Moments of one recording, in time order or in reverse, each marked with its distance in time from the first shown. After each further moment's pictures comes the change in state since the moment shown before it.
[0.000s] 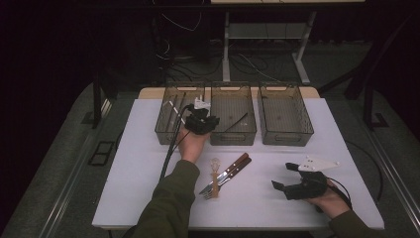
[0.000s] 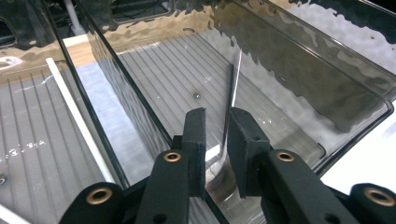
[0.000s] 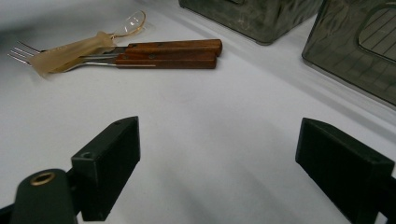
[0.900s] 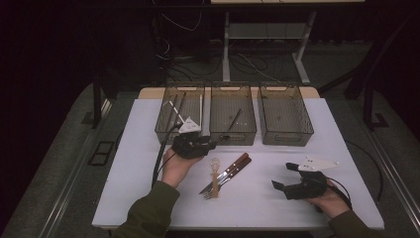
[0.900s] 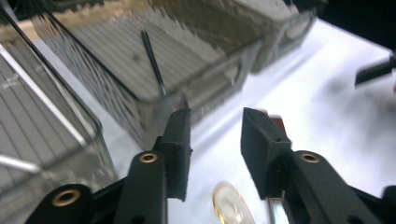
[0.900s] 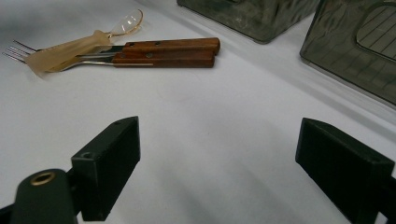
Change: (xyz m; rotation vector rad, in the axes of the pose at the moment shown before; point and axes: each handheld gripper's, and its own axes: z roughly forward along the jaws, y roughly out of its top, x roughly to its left) left arm -0.024 -0.047 -0.071 0.037 -0.176 0.105; right arm 0.000 0.000 0.000 0.003 -0.009 0.002
